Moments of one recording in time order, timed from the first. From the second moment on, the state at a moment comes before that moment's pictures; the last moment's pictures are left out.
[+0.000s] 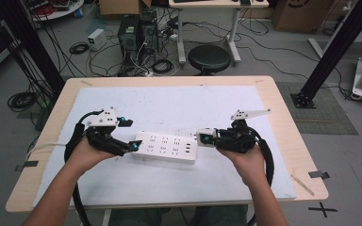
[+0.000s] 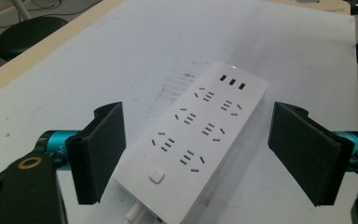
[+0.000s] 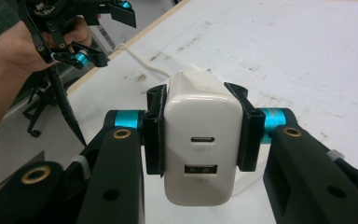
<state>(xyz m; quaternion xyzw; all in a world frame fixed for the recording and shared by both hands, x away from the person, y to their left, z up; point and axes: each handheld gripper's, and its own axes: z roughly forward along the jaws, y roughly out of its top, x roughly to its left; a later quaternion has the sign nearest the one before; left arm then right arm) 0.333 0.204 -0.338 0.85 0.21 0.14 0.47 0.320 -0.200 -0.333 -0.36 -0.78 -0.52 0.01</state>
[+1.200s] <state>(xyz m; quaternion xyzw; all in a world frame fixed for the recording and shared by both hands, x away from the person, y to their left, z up) 0.320 0.272 -0.332 0.85 0.28 0.15 0.41 0.414 -0.142 -0.294 -0.28 -0.90 -0.34 0.00</state>
